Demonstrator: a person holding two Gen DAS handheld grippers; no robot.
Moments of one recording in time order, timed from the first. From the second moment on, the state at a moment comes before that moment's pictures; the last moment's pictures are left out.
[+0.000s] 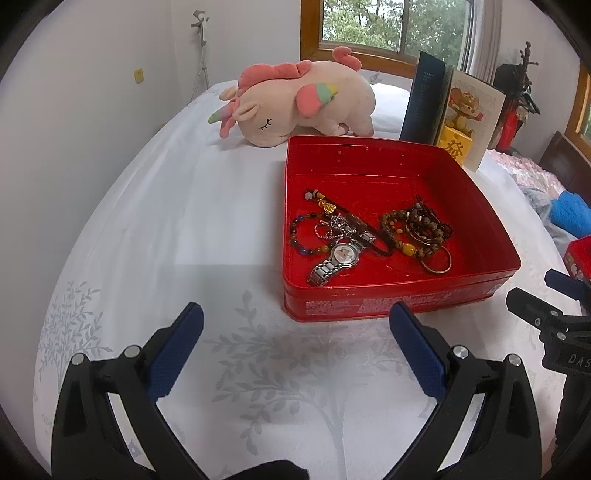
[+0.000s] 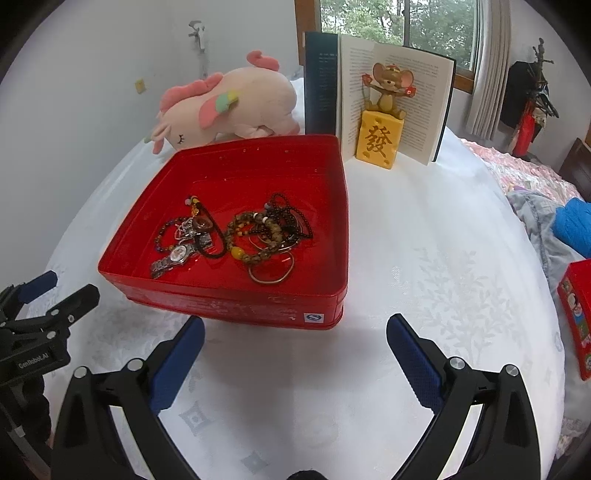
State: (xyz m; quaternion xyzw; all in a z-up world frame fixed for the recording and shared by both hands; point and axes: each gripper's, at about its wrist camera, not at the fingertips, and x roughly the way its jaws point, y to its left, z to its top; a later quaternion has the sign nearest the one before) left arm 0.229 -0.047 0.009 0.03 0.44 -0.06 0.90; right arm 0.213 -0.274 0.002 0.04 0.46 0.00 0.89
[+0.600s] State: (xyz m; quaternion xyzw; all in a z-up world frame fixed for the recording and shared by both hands) left arm 0.230 -0.047 0.009 0.03 0.44 -0.05 0.90; right arm 0.215 -0.270 0.000 0.03 0.46 0.00 0.89
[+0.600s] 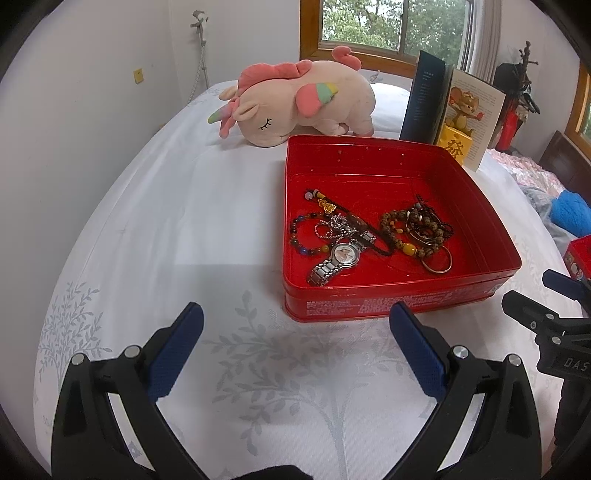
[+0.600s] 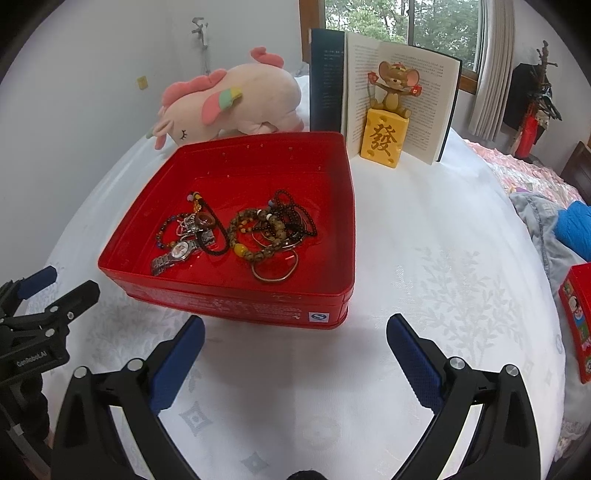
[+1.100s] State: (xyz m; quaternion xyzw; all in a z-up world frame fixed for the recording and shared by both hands) left arm 0.232 -0.046 0.007 0.03 0.44 -0.05 0.90; right arm 0.218 -0.270 -0.001 0.04 0.47 0.00 0.88
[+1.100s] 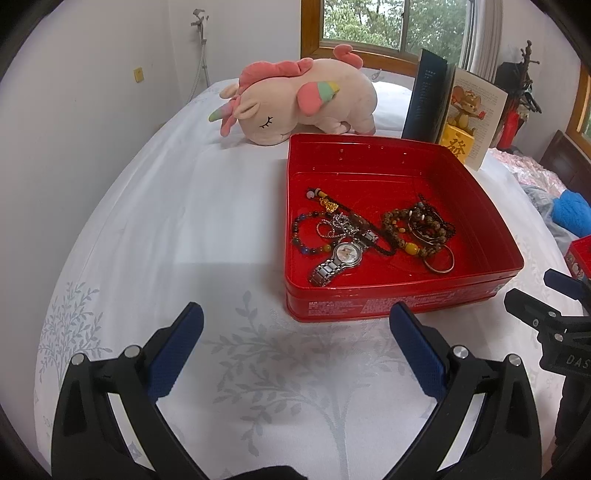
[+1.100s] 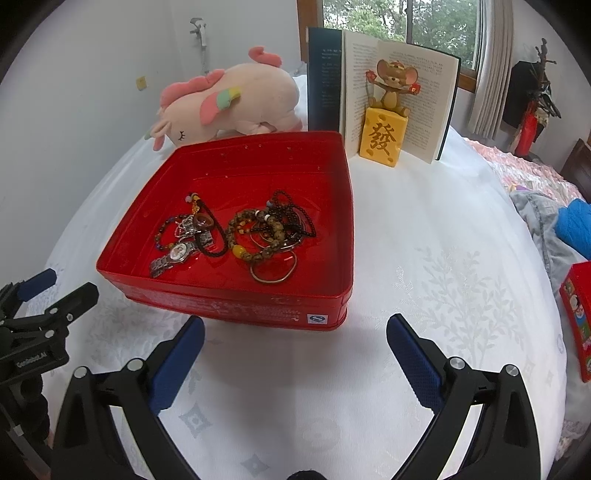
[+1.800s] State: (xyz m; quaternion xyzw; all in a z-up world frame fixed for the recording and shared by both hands) left arm 0.237 -0.042 0.005 0.02 0.44 -0.05 0.89; right arm 0.221 -0.271 -0.002 0.03 0.47 0.00 0.88
